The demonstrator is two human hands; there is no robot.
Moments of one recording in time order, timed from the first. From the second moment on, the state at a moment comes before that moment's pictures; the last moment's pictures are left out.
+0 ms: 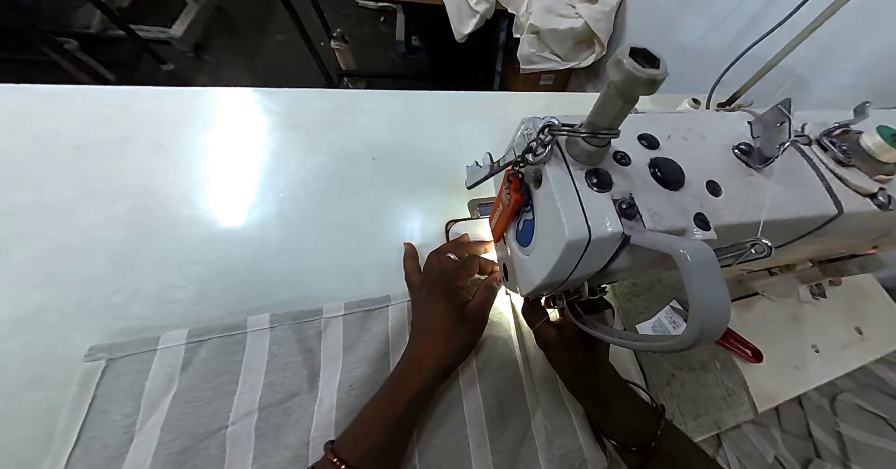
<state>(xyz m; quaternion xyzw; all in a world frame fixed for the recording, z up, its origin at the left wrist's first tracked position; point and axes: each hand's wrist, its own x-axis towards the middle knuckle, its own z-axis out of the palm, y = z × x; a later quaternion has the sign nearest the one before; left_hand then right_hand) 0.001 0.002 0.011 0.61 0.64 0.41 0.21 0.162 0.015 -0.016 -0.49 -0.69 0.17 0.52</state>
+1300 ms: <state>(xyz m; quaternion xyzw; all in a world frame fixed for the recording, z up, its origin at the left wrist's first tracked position) 0.002 0.002 0.010 0.61 0.63 0.42 0.21 0.165 0.014 -0.017 -0.46 -0.71 0.14 0.52</state>
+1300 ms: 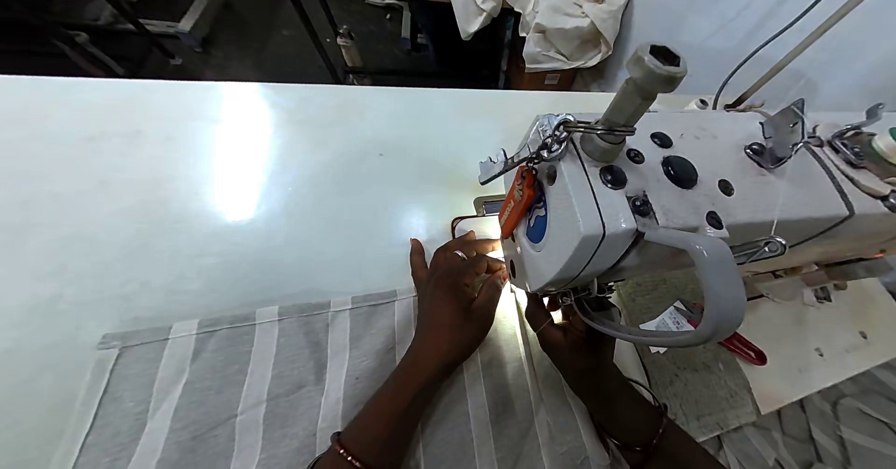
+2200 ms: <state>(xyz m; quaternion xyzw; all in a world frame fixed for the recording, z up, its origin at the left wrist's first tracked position) 0.001 0.002 0.010 0.62 0.63 0.42 0.21 0.163 0.014 -0.020 -0.48 -0.69 0.18 0.51</state>
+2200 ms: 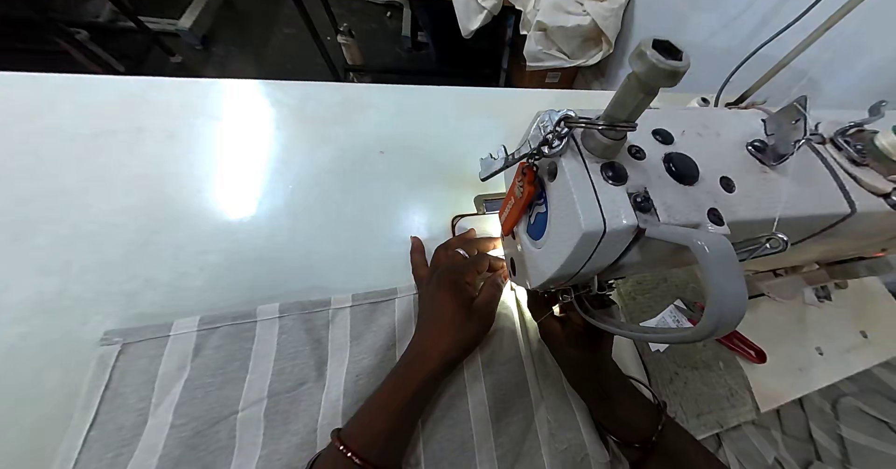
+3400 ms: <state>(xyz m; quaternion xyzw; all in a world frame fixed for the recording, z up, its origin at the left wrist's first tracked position) -0.003 0.001 0.011 0.65 0.61 0.40 0.21 0.162 0.017 -0.020 -0.49 -0.73 0.04 0.47</state>
